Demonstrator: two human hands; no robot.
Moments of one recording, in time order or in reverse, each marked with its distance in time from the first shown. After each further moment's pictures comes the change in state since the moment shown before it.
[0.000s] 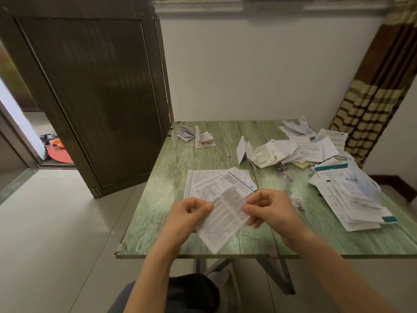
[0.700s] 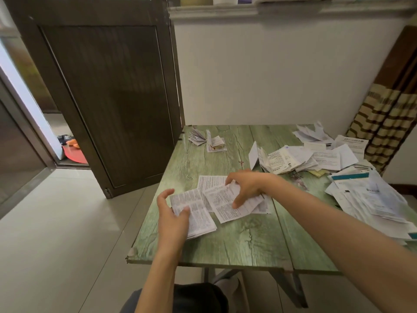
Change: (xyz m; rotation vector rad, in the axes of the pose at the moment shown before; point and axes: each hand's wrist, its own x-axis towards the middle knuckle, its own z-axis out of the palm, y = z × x) left_hand 0.014 -0.014 -0.018 -0.034 0.449 0.012; right_hand 0.129 -0.031 0.029 -1.226 -0.541 0.077
